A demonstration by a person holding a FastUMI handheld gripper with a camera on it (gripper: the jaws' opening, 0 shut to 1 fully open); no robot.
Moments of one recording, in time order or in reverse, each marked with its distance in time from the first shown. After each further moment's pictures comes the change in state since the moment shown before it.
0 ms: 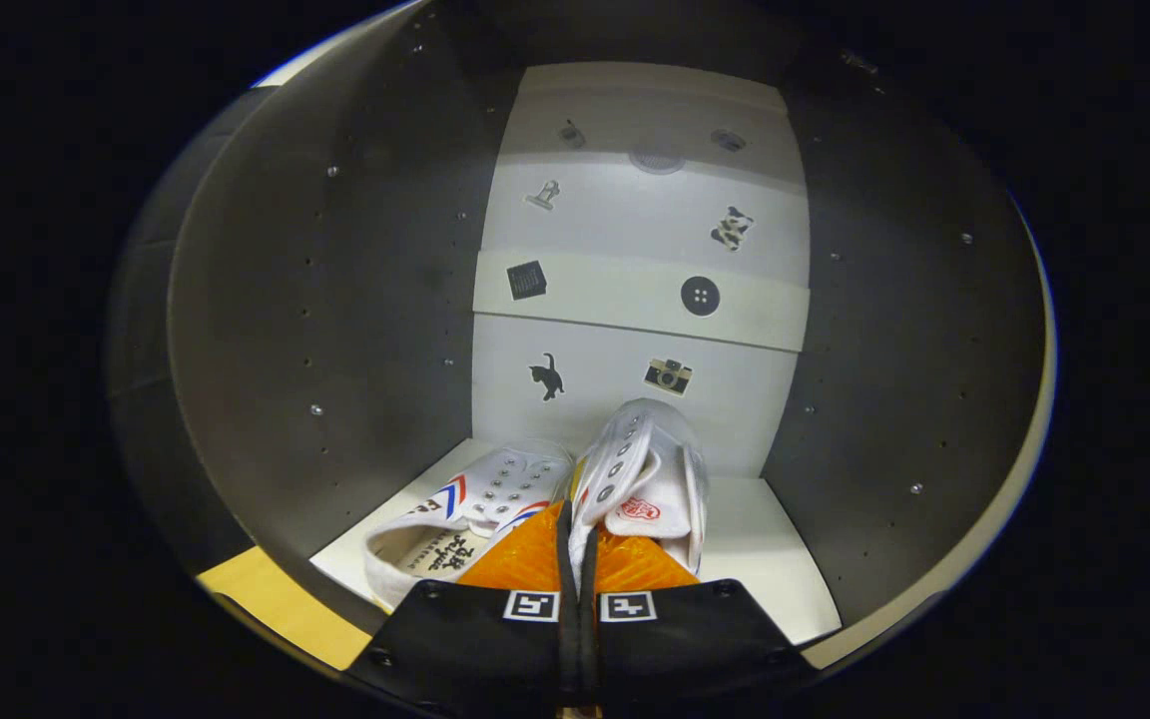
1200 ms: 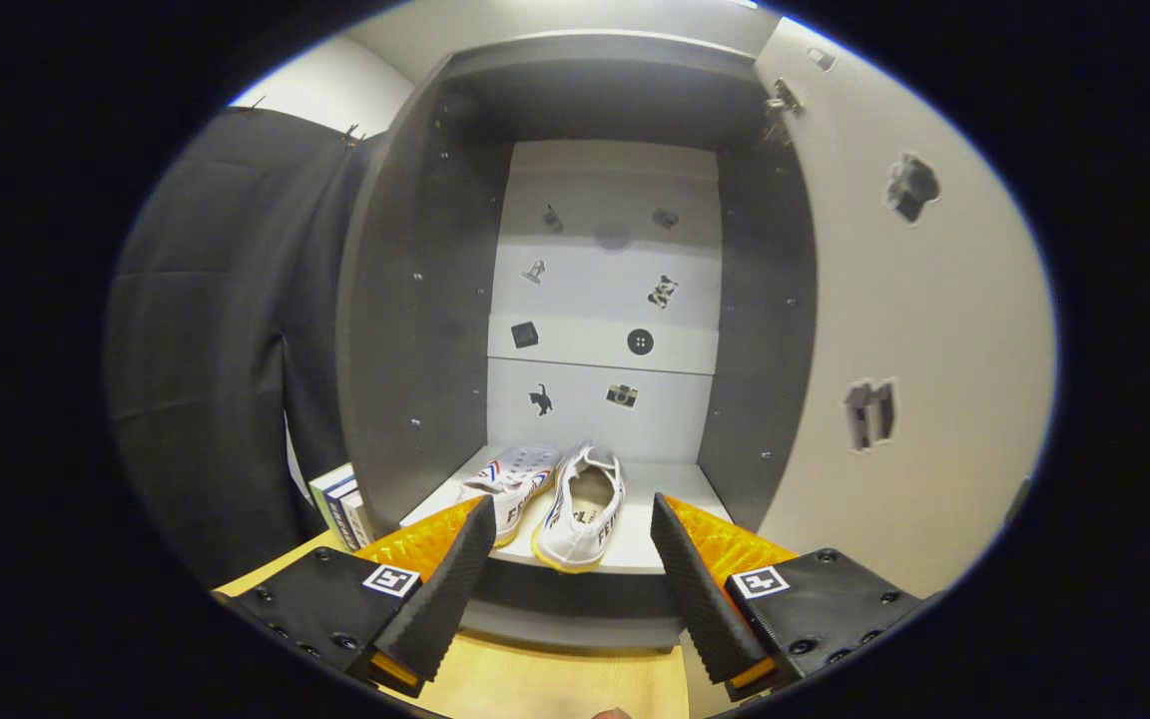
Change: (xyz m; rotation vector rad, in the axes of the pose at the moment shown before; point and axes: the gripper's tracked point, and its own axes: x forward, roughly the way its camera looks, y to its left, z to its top) arm -0.206 0.002 0.009 0.091 -0.119 -0.057
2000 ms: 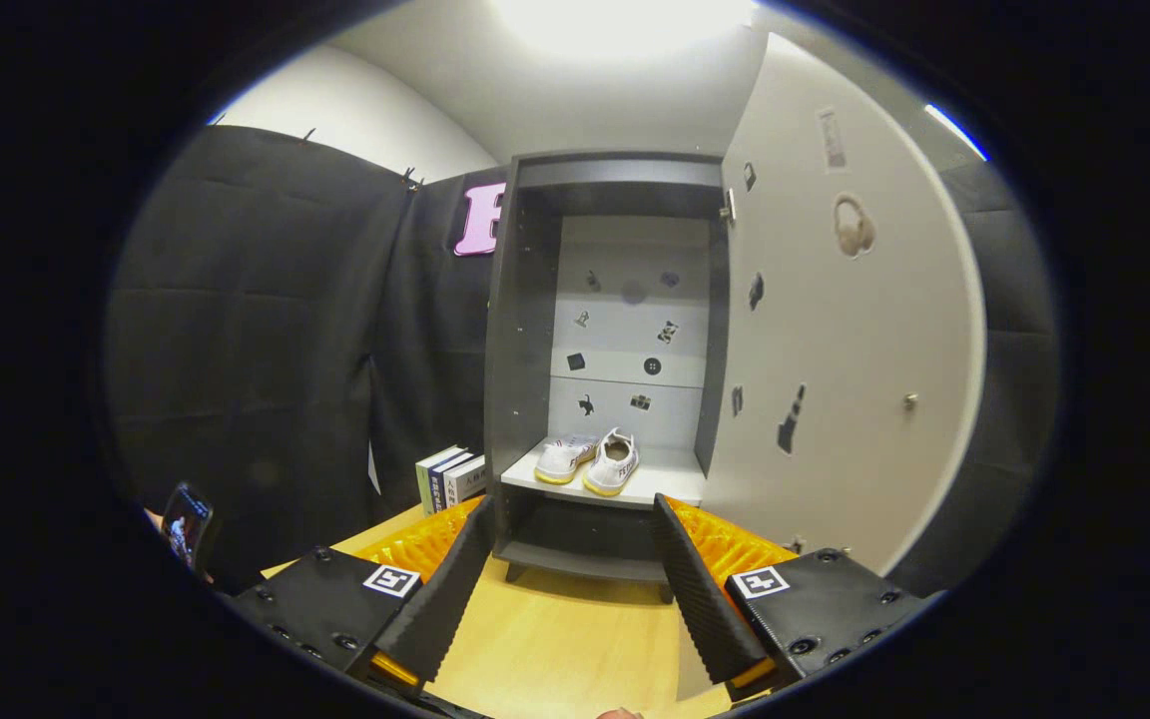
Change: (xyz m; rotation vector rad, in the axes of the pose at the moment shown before) arm -0.240 -0.006 0.005 -0.021 -0.071 0.098
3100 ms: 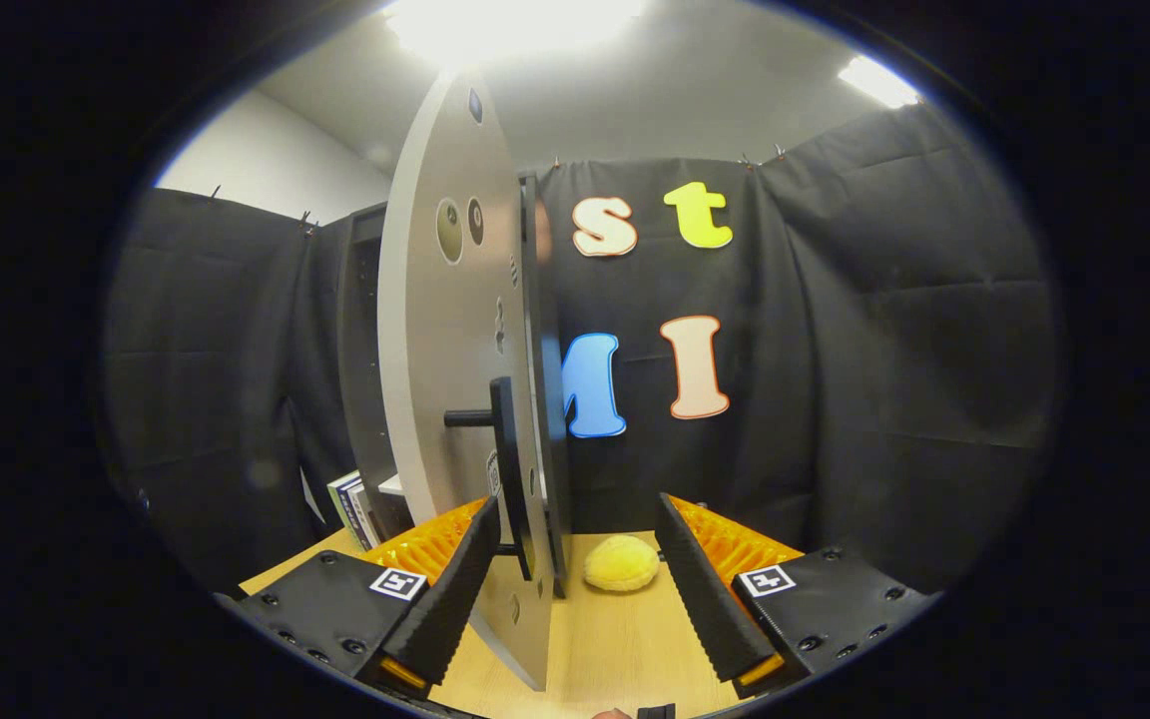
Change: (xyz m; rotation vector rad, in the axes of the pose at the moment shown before) arm -0.038 -0.199 -0.019 0.134 0.024 -0.147
